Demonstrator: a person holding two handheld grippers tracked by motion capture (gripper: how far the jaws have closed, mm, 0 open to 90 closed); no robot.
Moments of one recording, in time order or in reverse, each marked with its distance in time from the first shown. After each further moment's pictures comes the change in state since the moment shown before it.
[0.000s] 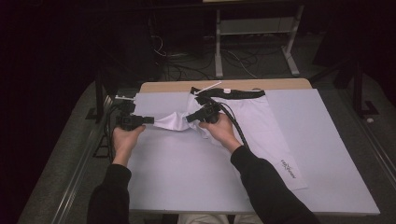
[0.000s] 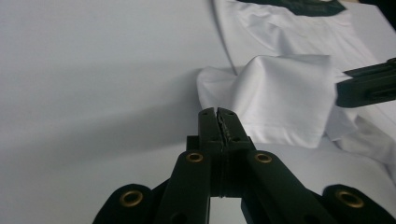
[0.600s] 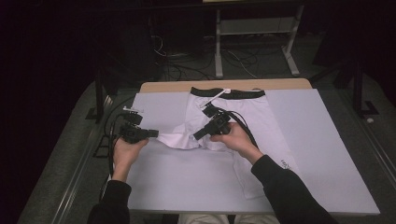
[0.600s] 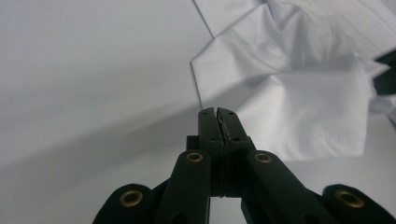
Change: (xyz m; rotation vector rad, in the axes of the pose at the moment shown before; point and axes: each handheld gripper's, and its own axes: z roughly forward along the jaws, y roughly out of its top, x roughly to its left) left arm -0.031 -0.030 0.000 0.100 0.022 0.120; right arm 0.013 -0.035 -0.027 0.196 0.081 -0.071
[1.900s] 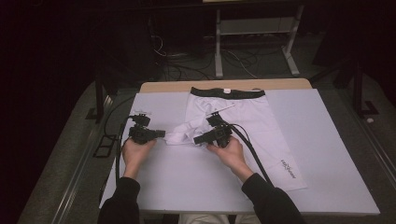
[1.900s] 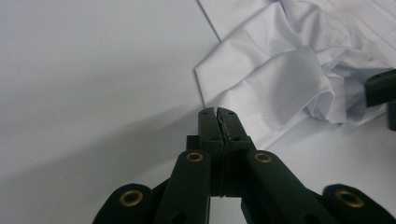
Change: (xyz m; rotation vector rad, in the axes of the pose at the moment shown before) left arm 0.005 -0.003 0.033 -0.029 -0.018 -0.001; right arm 0.003 -0.036 0.021 -0.170 -0.107 0.234
